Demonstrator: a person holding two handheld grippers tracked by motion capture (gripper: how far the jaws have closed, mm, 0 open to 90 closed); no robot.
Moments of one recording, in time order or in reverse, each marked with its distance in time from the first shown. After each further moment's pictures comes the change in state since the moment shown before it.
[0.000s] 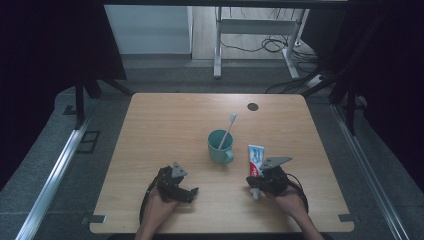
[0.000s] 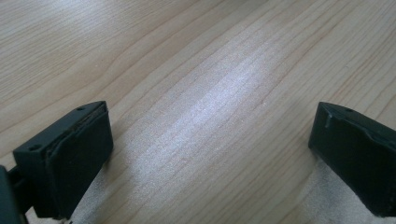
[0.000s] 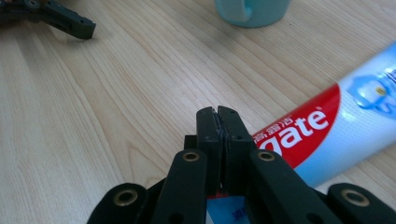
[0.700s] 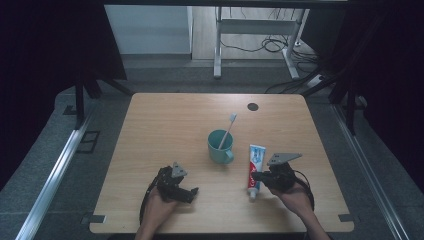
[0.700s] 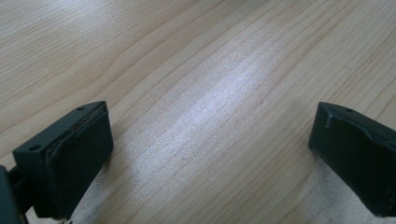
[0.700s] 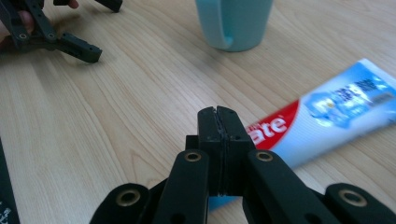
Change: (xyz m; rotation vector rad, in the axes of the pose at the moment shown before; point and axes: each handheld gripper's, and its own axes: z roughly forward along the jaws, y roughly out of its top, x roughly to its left) left arm 0.000 0.000 0.000 -0.001 0.001 -0.001; right arm -0.003 0.010 -0.023 -0.054 -0.009 0.009
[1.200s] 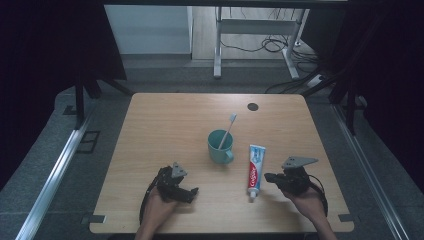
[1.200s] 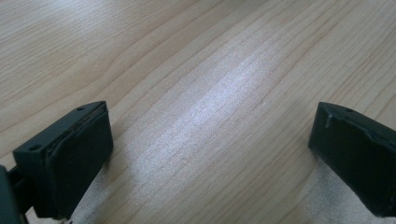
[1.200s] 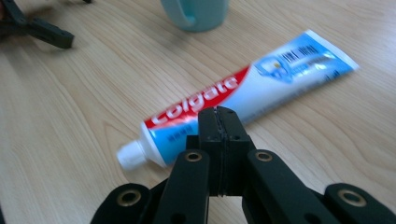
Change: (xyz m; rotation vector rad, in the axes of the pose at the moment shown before) left arm 0.000 0.000 0.000 0.001 -0.001 0.003; right arm -0.014 -0.024 -0.027 -0.015 -0.072 0.036
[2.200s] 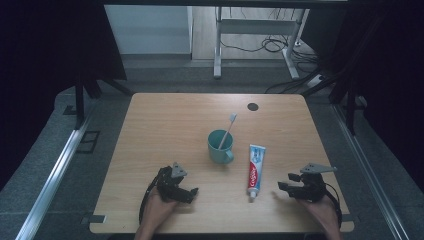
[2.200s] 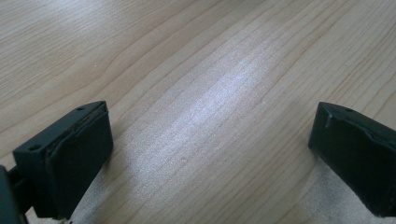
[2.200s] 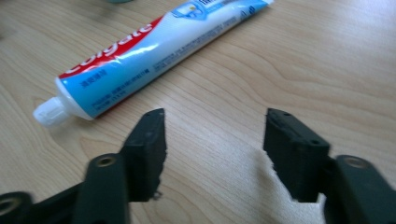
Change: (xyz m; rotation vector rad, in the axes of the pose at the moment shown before) left arm 0.000 0.000 0.000 -0.002 -0.005 0.004; right arm -0.034 -0.050 -0.017 -0.018 -0.123 0.144
